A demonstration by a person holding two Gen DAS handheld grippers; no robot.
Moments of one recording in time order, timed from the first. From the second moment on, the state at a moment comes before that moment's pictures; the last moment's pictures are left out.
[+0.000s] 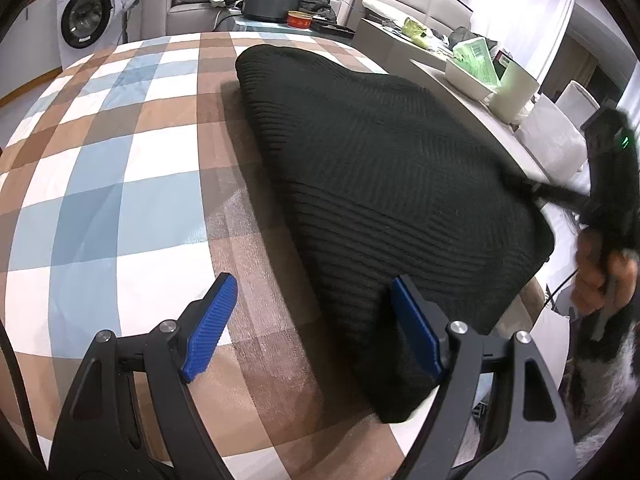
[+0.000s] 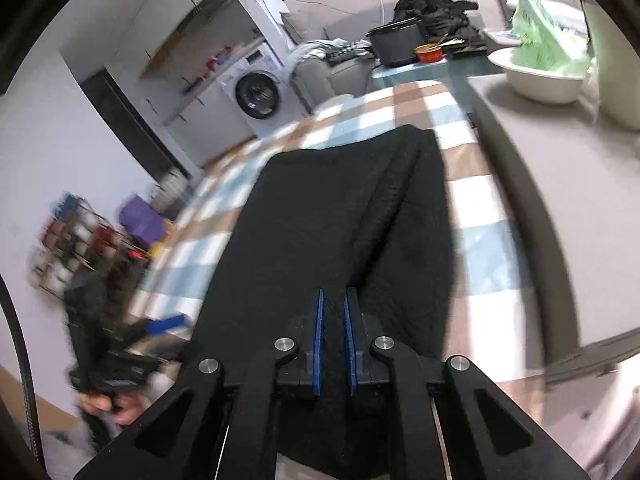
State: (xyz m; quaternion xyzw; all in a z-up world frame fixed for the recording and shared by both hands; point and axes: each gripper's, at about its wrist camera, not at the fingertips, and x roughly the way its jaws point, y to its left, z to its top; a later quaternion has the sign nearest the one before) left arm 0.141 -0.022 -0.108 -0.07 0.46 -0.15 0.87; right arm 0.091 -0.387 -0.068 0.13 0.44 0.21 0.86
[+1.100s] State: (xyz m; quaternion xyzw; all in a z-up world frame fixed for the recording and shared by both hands) left arm 0.116 -0.081 -0.120 0.03 0.48 -0.20 0.86; right arm 0.049 -0.396 -0.091 0.06 0.49 0.25 0.83
